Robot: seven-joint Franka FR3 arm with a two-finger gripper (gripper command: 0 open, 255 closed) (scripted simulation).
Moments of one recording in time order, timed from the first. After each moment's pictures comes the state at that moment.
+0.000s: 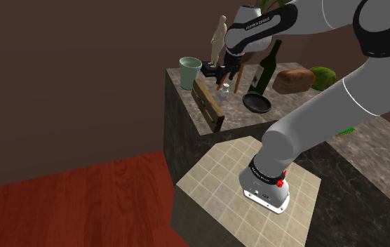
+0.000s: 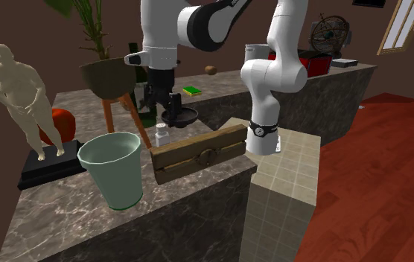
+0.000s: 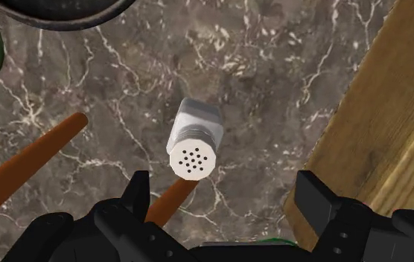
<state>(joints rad) -0.22 -0.33 -0.31 -2.53 -0.15 2.29 -0.22</state>
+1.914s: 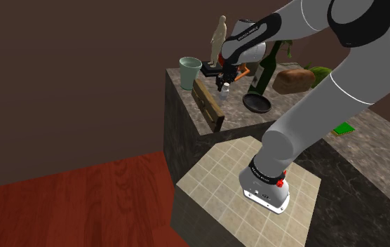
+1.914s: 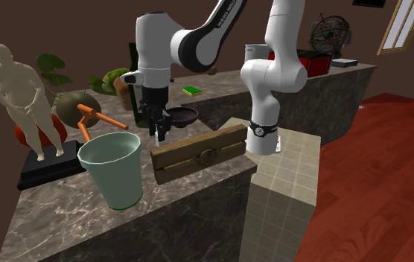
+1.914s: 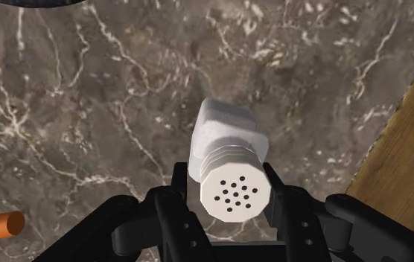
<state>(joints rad) -0.23 -0.19 -0.36 -2.54 -0.11 2.45 -0.26</state>
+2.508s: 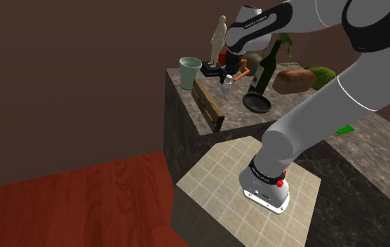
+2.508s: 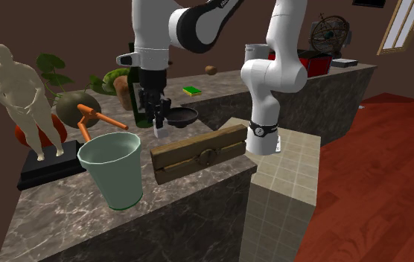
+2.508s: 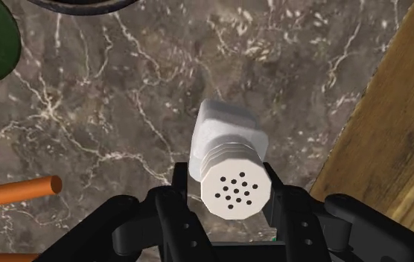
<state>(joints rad) -0.23 -0.27 -0.34 -2.48 -0.13 2.31 -0.24</state>
